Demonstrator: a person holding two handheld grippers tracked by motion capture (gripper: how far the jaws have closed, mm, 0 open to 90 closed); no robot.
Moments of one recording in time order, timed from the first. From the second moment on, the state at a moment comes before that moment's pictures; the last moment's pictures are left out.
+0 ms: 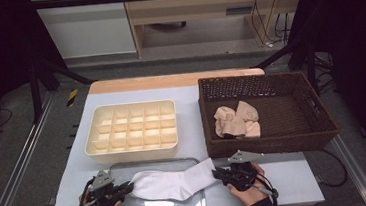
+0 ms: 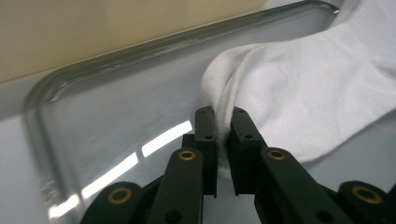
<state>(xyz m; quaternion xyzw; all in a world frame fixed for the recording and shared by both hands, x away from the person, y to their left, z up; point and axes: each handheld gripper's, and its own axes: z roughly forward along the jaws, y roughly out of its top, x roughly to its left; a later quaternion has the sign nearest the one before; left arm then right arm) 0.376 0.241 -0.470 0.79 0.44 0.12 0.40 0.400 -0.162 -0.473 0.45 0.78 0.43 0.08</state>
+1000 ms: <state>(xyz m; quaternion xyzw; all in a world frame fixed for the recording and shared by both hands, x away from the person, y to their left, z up) 0.379 0.209 -0.434 0.78 0.39 0.19 0.45 0.399 -0.186 -0.470 0.45 0.76 0.44 0.15</state>
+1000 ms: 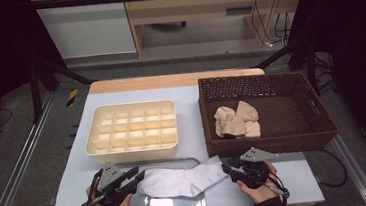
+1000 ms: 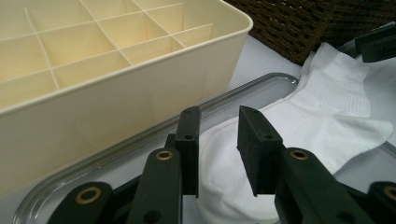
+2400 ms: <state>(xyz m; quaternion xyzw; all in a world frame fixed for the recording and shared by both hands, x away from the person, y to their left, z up) 0.380 0.121 -0.476 0.84 0.33 0.12 0.42 0.401 -0.175 -0.490 0.47 0.77 0.42 0.12</state>
